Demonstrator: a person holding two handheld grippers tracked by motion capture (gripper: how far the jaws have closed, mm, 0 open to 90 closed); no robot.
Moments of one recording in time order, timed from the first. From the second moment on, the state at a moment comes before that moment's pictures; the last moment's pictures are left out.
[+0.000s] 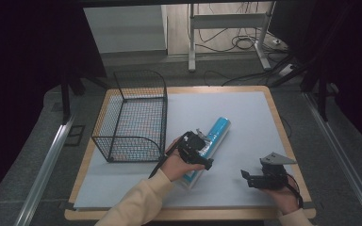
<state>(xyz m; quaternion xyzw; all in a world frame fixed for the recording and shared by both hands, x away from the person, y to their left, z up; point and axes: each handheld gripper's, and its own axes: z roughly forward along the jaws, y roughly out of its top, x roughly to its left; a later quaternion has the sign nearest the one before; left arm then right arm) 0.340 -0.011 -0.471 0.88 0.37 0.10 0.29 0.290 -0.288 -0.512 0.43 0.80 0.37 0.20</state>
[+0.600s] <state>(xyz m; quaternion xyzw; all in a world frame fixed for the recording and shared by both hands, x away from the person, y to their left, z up) 0.381 -0.038 -0.490 0.88 0.40 0.08 0.25 0.291 -0.290 -0.513 0.43 0.80 0.36 0.21</state>
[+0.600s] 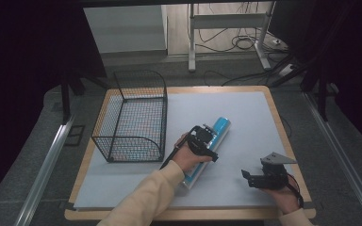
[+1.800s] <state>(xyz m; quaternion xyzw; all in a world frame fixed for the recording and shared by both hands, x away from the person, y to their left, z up) 0.401 -0.033 -0.495 0.89 0.41 0.03 0.20 0.291 -0.292 -0.512 0.44 0.80 0.36 0.21</state>
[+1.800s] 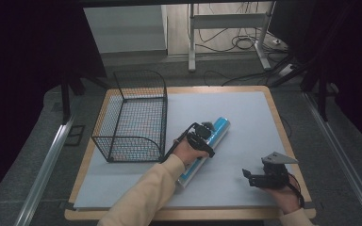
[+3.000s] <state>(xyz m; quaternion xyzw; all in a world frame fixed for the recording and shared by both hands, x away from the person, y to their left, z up) 0.393 0.002 -0.420 0.88 0.39 0.08 0.27 0.291 -0.292 -0.510 0.44 0.79 0.37 0.21</state>
